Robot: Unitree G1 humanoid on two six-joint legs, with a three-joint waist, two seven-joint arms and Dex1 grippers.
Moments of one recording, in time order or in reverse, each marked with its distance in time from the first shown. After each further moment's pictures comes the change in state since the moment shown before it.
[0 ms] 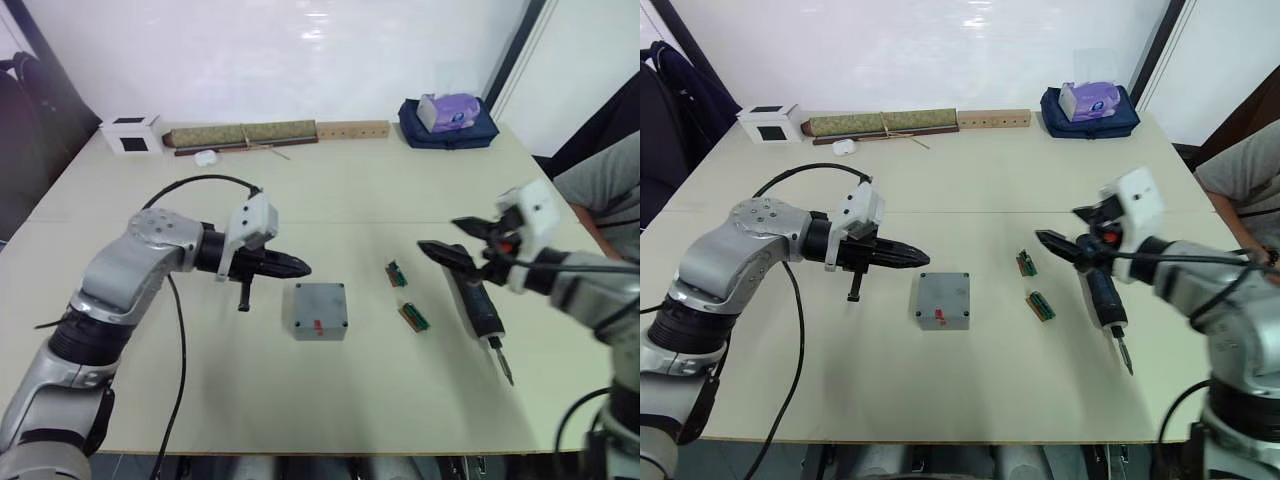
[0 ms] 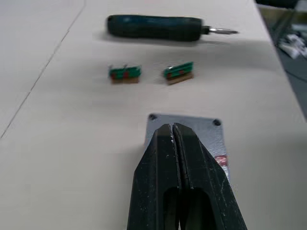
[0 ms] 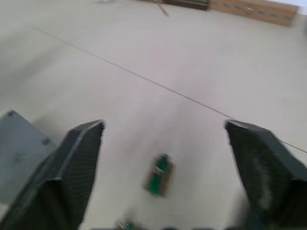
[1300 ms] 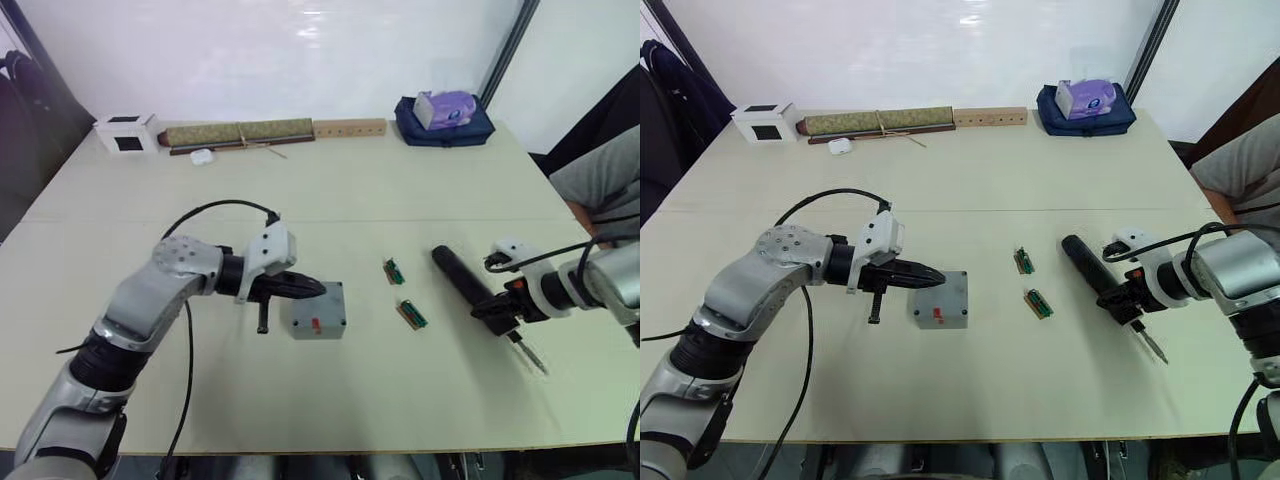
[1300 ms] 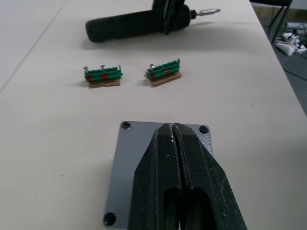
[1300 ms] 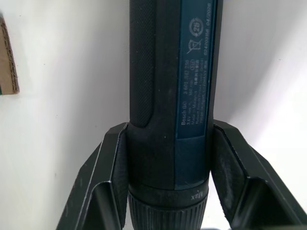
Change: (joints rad) left arm 0.128 -0.072 0.002 -0.120 0.030 0.018 0.151; right arm -0.234 -0.270 0.691 0.628 -0.271 -0.014 0.303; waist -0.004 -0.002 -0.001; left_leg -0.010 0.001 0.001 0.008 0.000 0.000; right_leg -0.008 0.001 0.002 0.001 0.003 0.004
